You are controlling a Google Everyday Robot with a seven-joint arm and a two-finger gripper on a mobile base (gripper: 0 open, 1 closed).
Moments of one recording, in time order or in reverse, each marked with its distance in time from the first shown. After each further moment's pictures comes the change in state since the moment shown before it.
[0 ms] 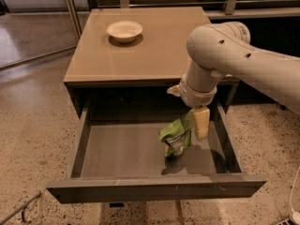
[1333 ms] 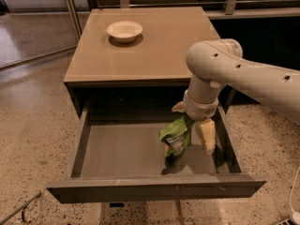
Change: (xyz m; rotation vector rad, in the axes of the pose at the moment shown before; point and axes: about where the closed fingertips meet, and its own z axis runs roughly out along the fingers) arm 0.014 0.038 0.047 -0.188 -0.023 -0.014
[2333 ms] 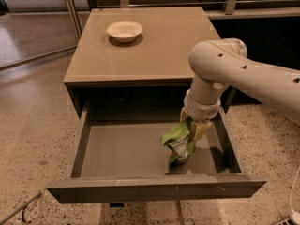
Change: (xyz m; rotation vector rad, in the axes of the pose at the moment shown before) arm -0.005 0.003 -0.008 0.036 -0.003 -0.013
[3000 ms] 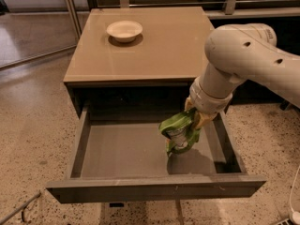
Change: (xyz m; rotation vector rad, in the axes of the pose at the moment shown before) arm -0.013 0.002 -0.059 0.182 0.008 -0.032
